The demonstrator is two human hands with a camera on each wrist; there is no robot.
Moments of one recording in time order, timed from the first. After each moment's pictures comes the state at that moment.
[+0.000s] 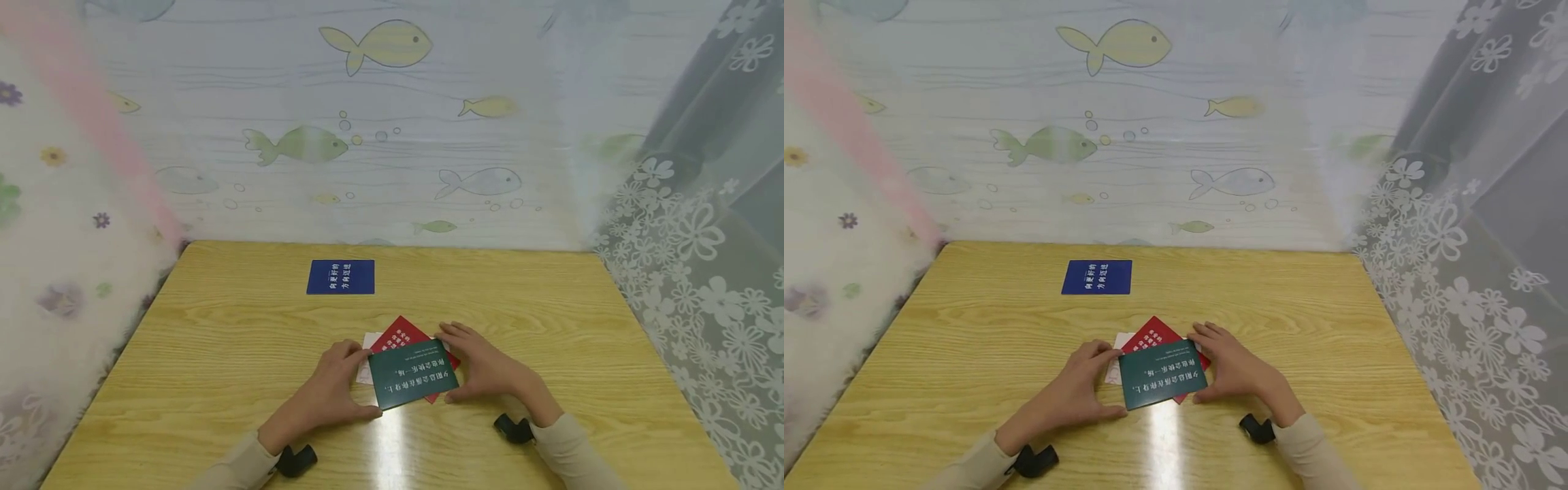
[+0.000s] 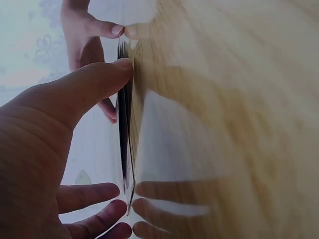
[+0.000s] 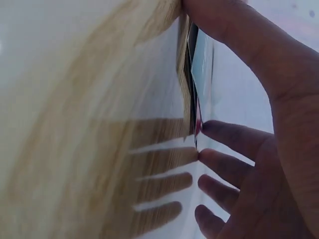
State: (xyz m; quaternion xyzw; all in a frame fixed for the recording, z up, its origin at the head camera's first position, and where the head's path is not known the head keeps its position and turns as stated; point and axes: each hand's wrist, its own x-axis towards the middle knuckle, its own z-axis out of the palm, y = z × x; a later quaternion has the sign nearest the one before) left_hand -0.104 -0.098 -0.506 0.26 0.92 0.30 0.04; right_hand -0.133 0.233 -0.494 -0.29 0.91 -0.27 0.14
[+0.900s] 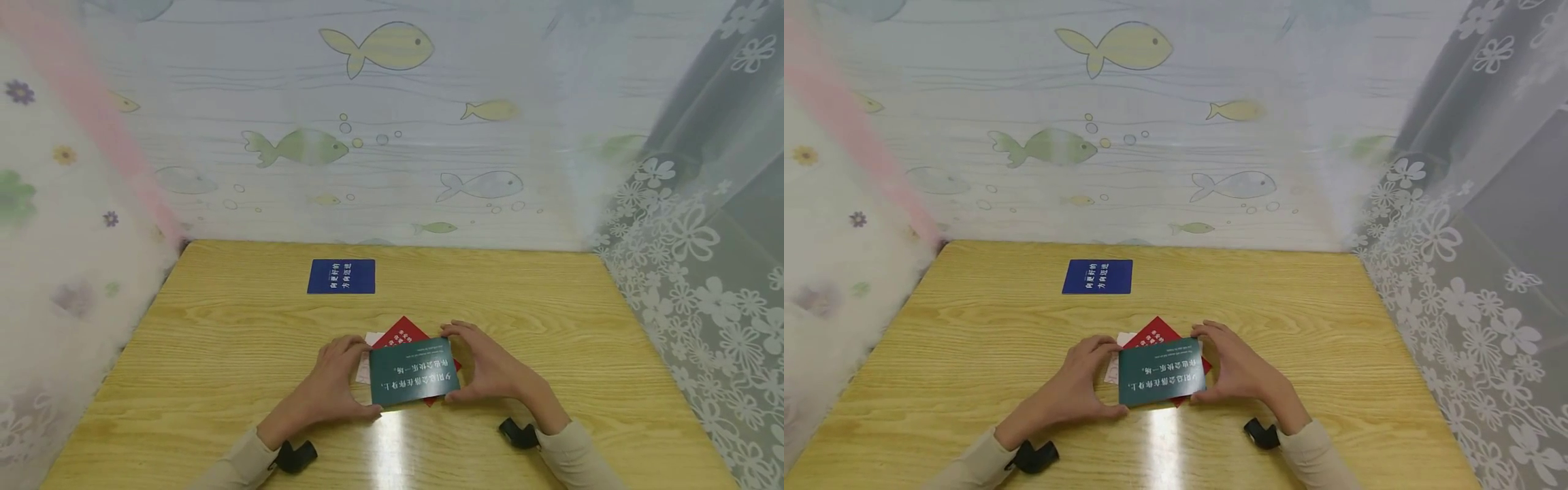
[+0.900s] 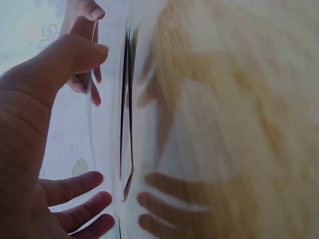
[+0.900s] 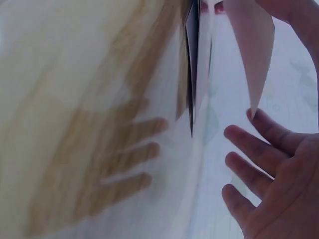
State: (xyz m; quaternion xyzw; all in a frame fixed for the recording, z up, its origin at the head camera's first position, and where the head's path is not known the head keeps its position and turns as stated) left_hand -0.119 -0.099 -0.481 0.28 0.91 0.29 0.02; right_hand -0.129 0.236 -0.473 -0.27 0.89 -0.36 0.07
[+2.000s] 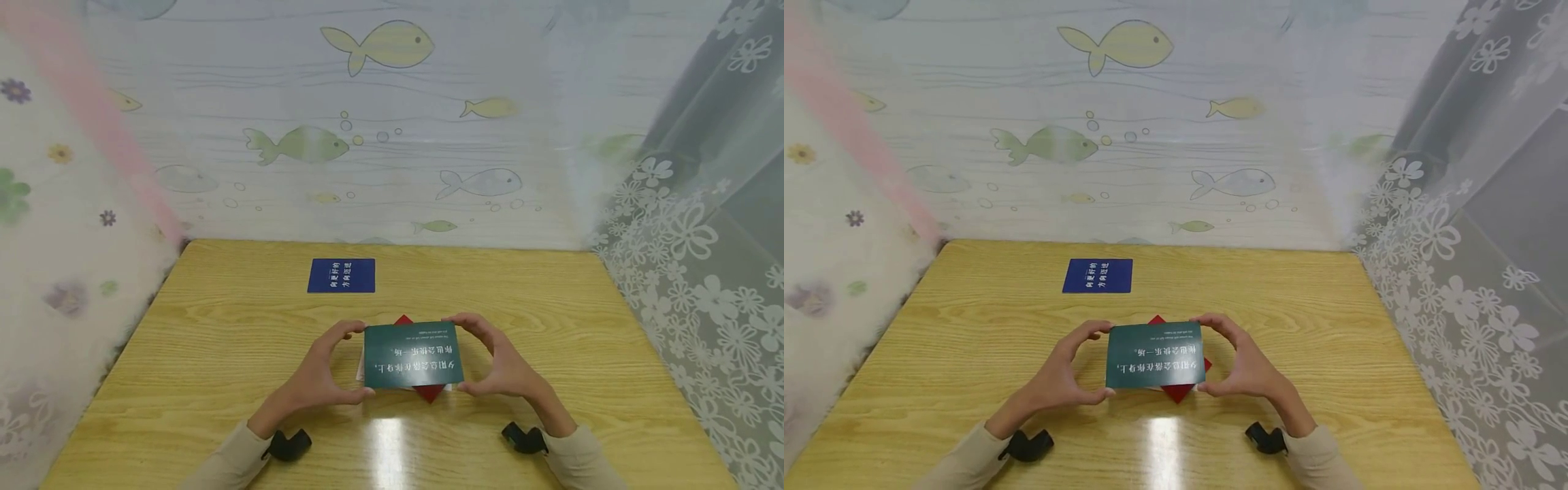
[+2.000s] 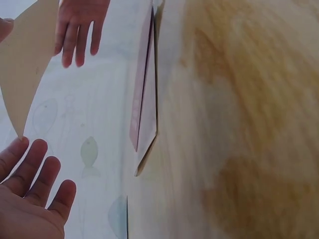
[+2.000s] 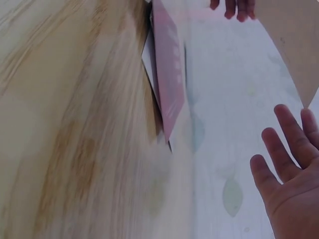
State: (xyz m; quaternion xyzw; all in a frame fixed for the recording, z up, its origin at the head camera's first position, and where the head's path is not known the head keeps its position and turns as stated) left_hand -0.133 -0.116 -0.472 0.35 0.79 0.51 -0.02; right_hand -0.126 0.244 -0.468 -0.33 0.76 -0.56 0.01
